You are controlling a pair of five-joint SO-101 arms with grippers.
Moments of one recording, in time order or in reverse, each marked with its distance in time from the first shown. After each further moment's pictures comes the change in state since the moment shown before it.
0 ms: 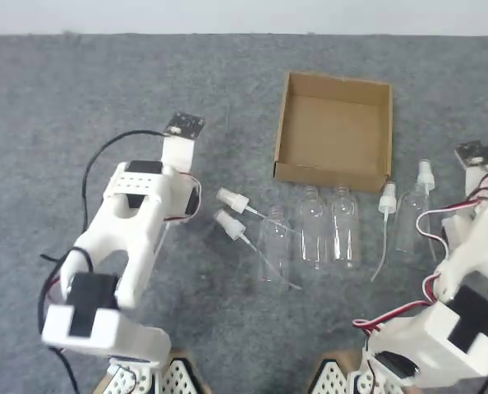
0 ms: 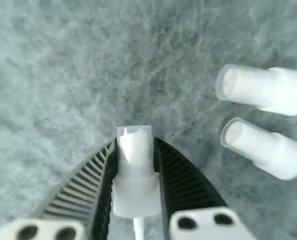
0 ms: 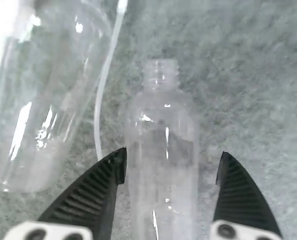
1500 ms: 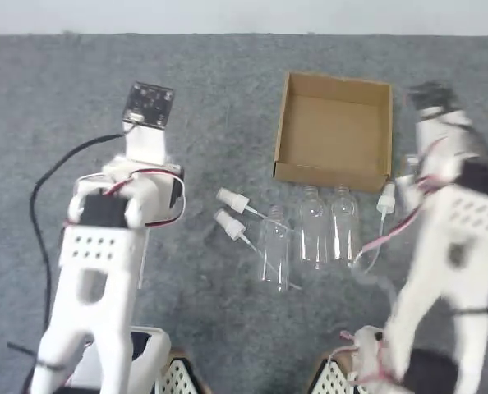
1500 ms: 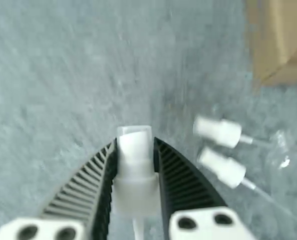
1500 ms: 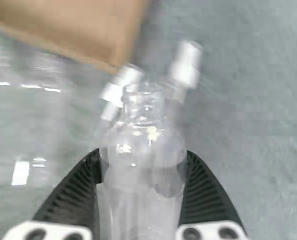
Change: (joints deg) left arm 0.0 -38.0 5.9 3.9 4.2; right arm -24.7 -28.0 -0.1 13.3 -14.7
